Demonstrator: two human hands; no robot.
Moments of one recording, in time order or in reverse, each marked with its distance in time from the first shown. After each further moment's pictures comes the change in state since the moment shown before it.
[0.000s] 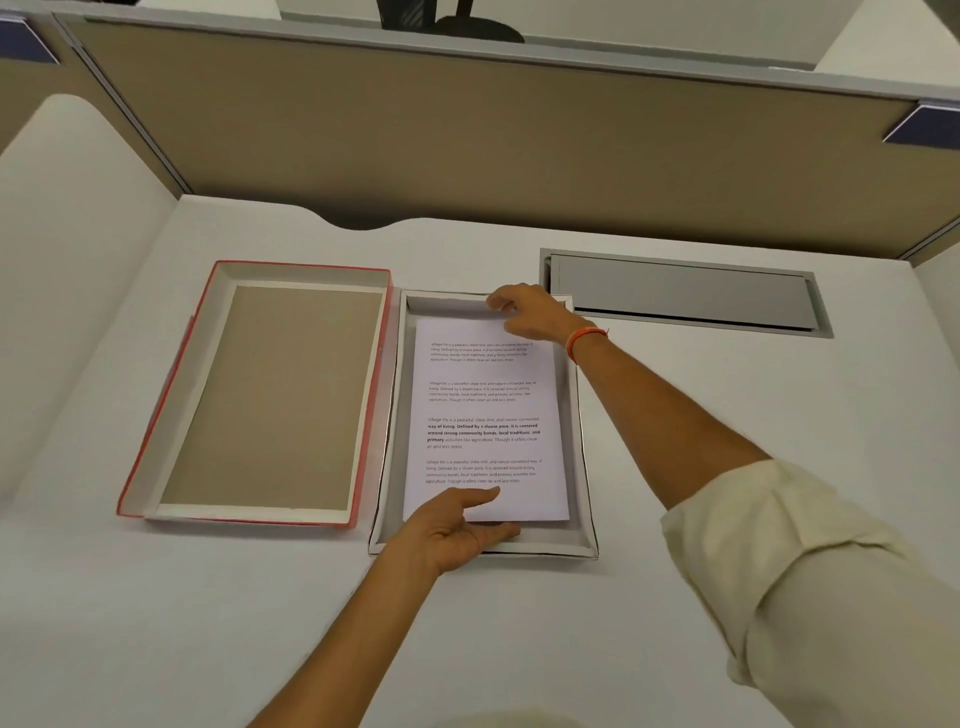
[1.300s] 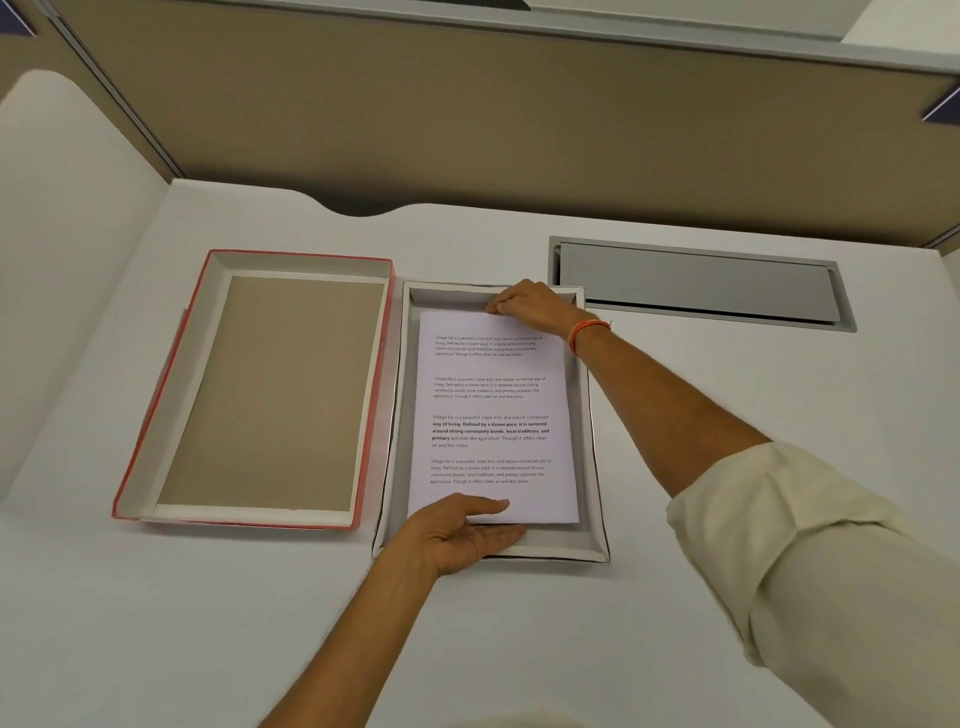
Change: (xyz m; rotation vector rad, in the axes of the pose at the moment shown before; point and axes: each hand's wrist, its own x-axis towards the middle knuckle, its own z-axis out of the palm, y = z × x) left_hand 0.013 0.008 -0.009 0.075 0.034 -0.092; right_hand 0.021 0.005 0.010 0.143 -0.081 0.037
